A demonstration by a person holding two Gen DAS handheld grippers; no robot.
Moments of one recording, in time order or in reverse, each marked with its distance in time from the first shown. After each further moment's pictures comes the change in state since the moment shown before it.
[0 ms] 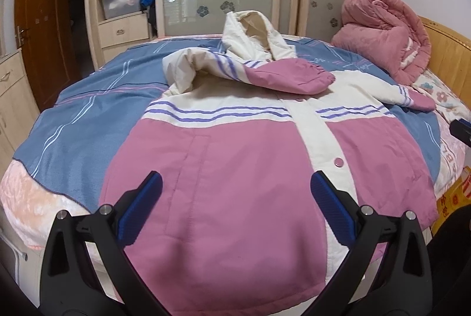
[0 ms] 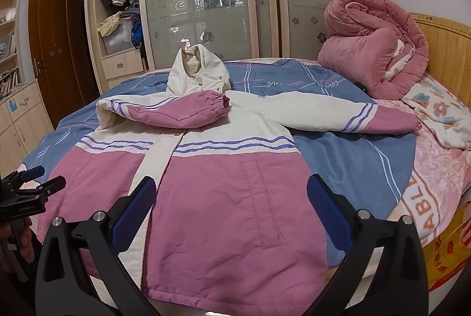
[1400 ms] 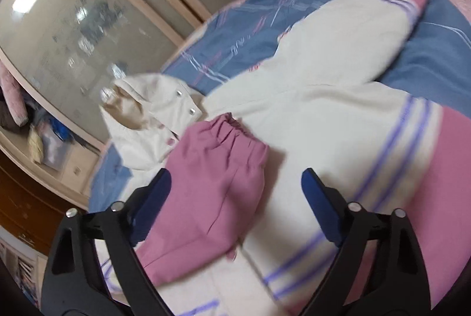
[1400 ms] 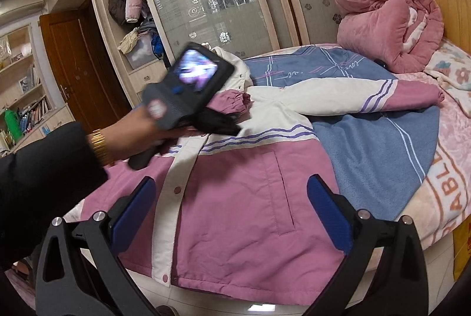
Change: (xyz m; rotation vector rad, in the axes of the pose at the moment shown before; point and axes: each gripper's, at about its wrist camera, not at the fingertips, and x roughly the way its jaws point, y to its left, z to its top) left arm 0.231 -0.239 0.144 0.761 0.103 0.035; right arm -0.021 -0.035 -0.001 0.132 0.024 0.216
